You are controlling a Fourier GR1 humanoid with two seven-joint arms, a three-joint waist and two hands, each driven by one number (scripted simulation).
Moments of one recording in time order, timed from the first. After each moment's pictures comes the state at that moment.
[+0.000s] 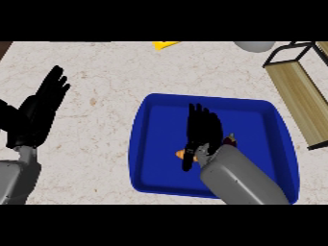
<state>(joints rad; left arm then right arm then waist) -0.24 0.34 -0.04 -1.51 0.24 0.12 0.20 -0.57 -0.11 0.63 -1.29 0.60 0.18 1.10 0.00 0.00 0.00</state>
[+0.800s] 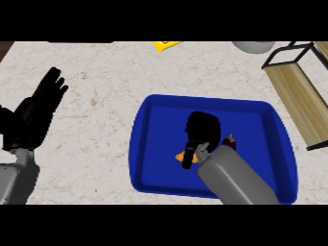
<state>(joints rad) -0.22 0.31 0.01 -1.54 0.21 0.08 0.22 -0.54 -0.04 0.54 -1.15 0.80 0.17 0.96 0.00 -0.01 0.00</state>
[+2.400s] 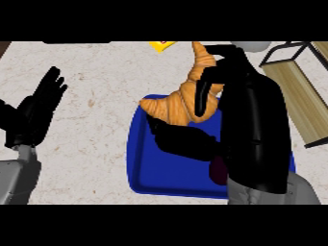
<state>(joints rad) -0.25 0.28 0.05 -1.49 0.18 0.05 0.21 -0.69 -0.04 0.41 -1.96 0.99 0.04 1.09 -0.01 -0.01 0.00</state>
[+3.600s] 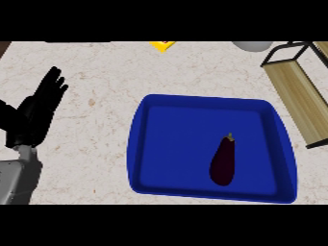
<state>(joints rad) -0.25 0.26 0.07 -1.48 0.16 0.03 0.21 -0.60 -0.41 -0.36 -1.99 0.69 0.28 0.90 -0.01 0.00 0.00</state>
